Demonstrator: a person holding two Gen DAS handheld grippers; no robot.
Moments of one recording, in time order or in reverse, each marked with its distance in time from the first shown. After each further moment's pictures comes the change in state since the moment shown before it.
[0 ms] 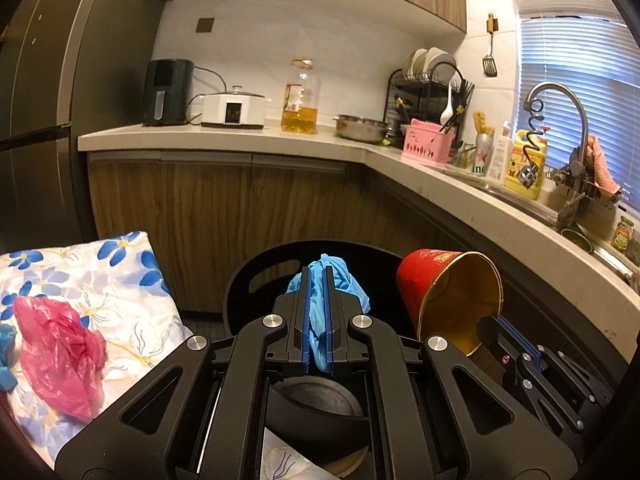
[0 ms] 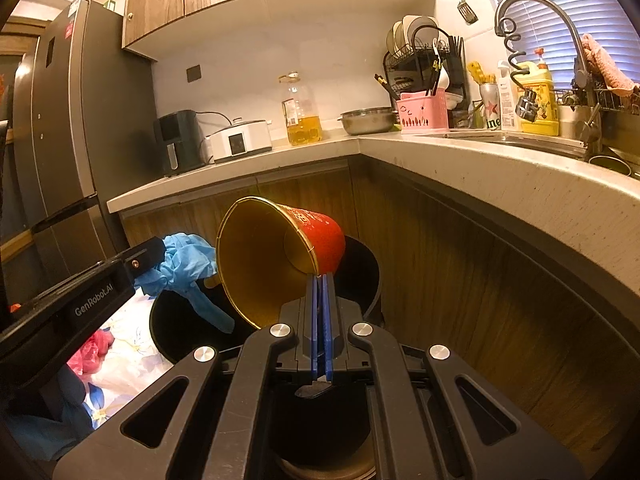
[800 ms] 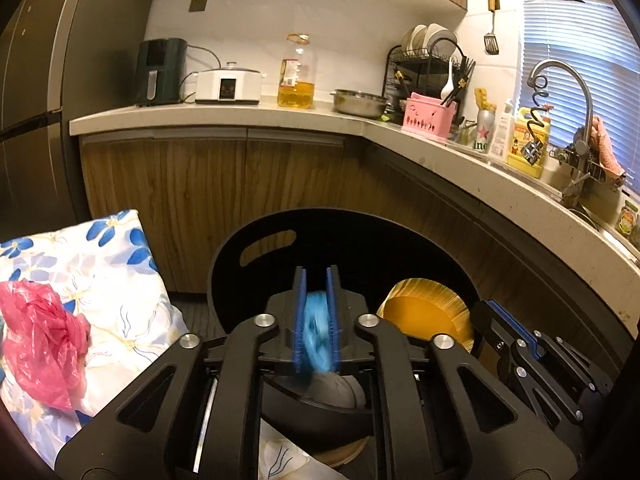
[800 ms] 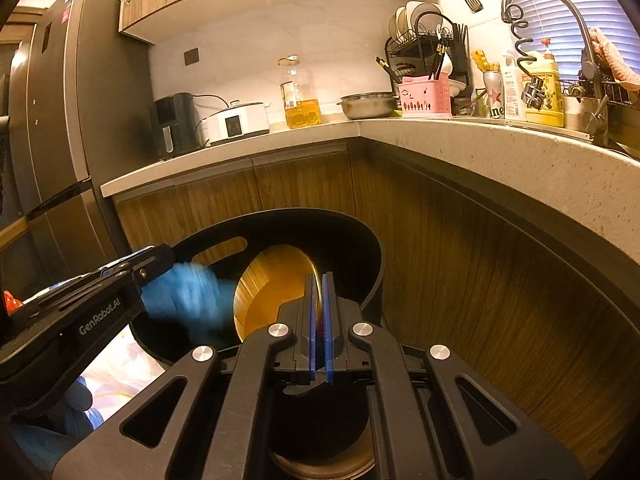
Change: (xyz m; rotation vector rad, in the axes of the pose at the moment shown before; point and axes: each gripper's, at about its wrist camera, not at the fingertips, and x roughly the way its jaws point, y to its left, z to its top) left arm 0.022 -0.001 -0.014 0.011 0.080 -0.007; right arm 0.018 -0.004 -0.008 -0.010 0.048 -0.015
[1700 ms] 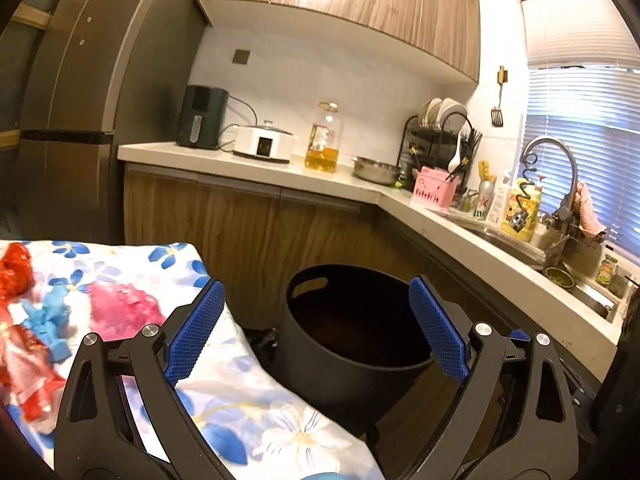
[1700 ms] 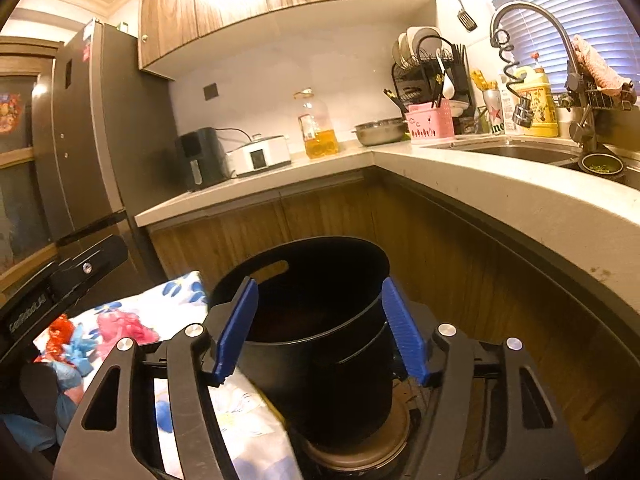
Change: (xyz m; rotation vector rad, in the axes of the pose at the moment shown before) left arm -0.137 0.033 -0.002 -0.101 -0.224 0.042; right arm -0.095 0.009 0.009 0.043 -0.092 0.107
